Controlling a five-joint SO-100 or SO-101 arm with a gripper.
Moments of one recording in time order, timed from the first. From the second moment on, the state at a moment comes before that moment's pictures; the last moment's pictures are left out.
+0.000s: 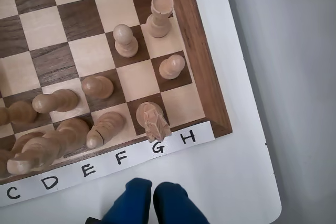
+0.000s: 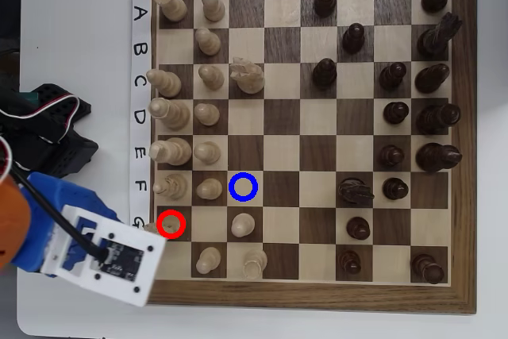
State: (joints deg) arm 39.0 135.3 106.9 96.1 68.6
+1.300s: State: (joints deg) arm 34.9 121.5 111.4 94.5 54.4
